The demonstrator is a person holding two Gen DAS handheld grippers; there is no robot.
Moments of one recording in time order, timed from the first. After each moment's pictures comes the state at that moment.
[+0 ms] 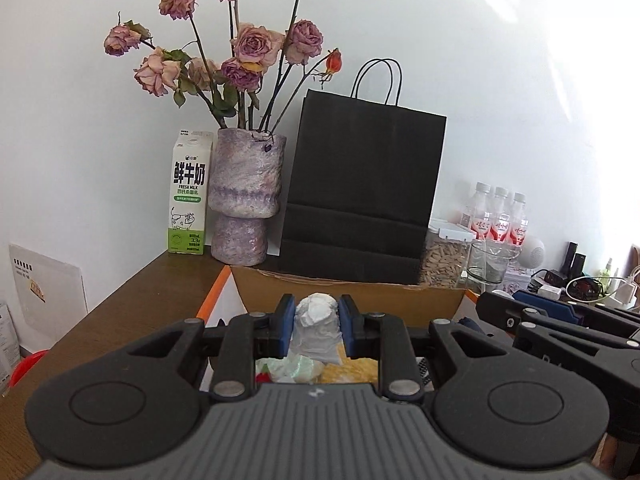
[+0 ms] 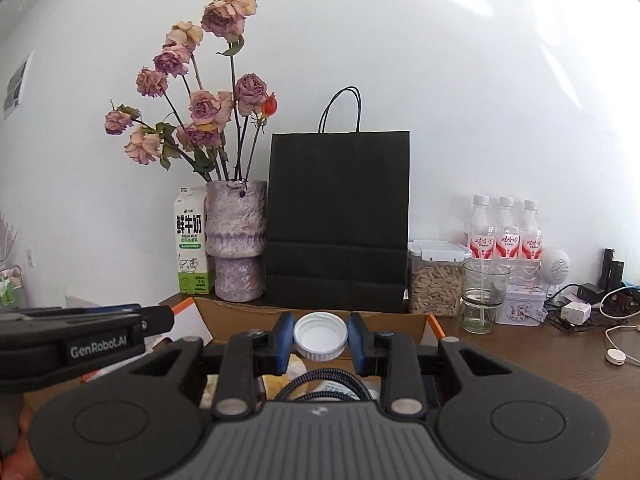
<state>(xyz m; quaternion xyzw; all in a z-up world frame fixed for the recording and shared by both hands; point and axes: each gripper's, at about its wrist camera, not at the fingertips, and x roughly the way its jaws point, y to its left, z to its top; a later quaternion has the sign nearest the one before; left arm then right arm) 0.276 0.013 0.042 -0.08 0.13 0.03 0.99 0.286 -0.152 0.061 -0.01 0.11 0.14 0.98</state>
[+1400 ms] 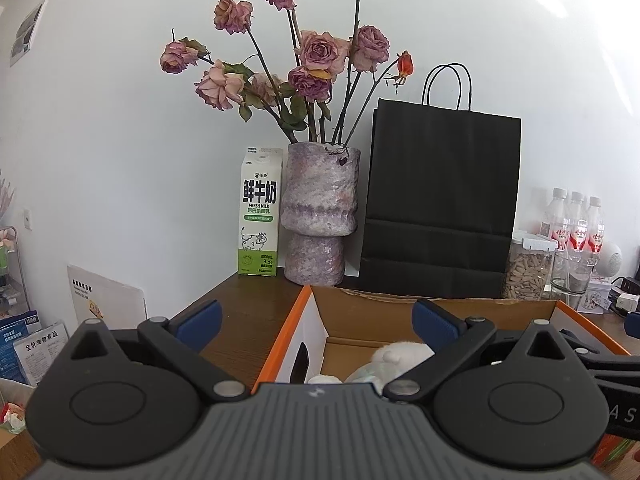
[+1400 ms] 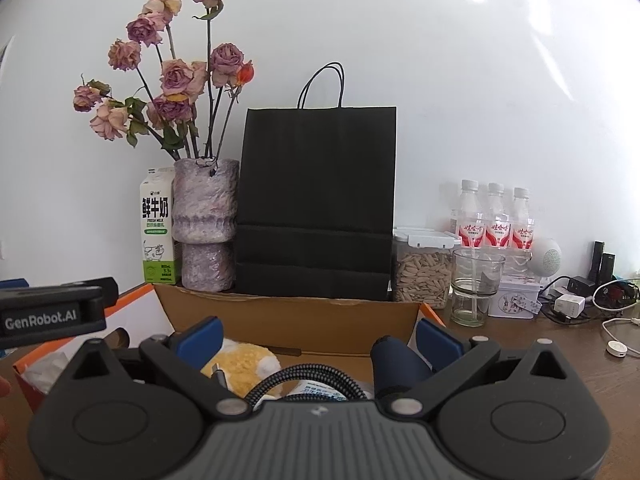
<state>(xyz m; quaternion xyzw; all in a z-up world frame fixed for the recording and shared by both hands) 0.292 0.029 0.026 -0.05 0.10 0.14 0.98 0.318 -0.143 0.025 -0.02 0.11 0.10 0.99</state>
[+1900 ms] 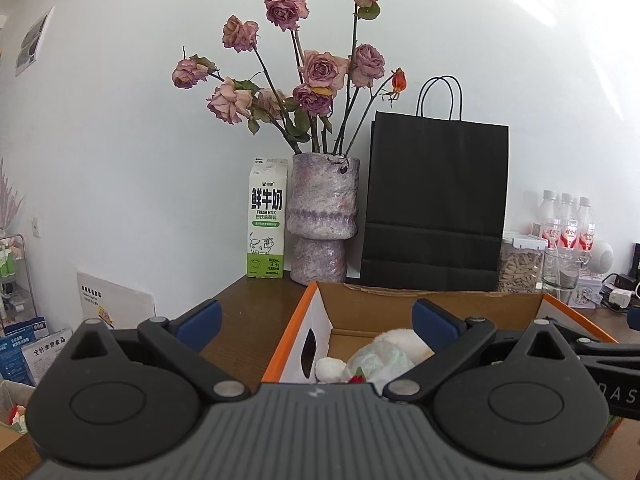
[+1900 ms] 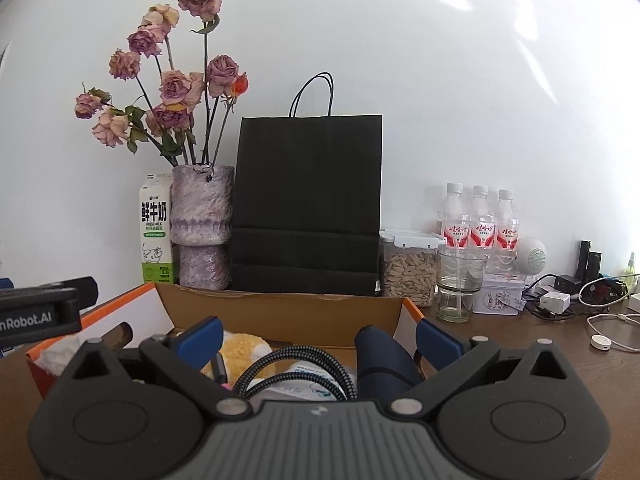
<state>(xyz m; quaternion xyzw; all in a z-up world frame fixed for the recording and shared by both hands) 0.247 0.018 0.025 -0.03 0.09 0.14 0.99 0.283 -0.157 0.024 -0.02 0.10 0.10 0.99</state>
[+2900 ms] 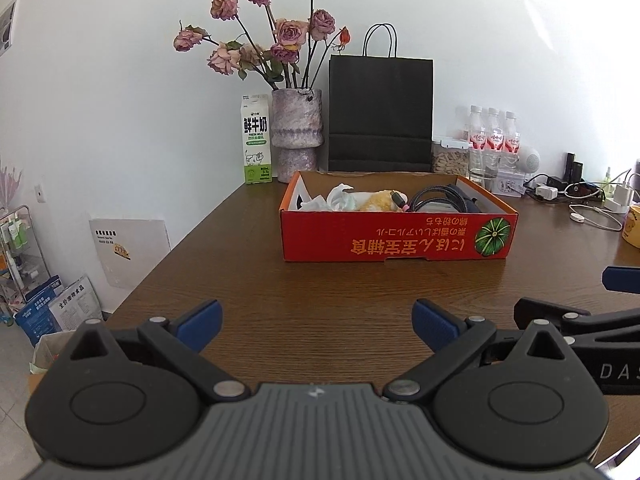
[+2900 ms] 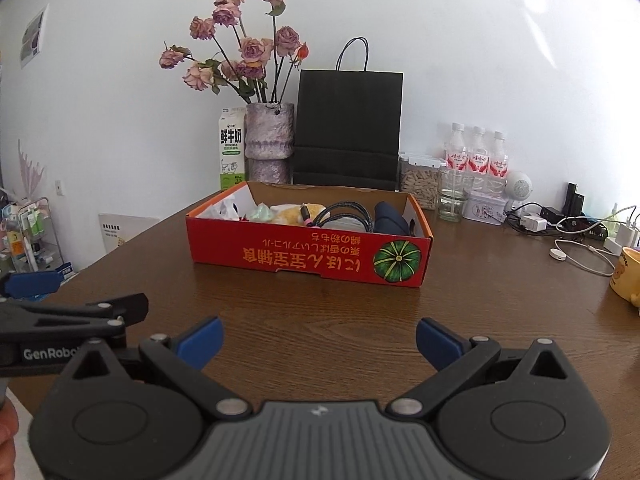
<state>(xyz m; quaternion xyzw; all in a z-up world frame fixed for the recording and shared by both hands) 0.042 -0.021 0.032 -0.01 0.21 0.09 0.97 0.059 -0.203 0.045 -0.04 0.22 0.15 0.96</state>
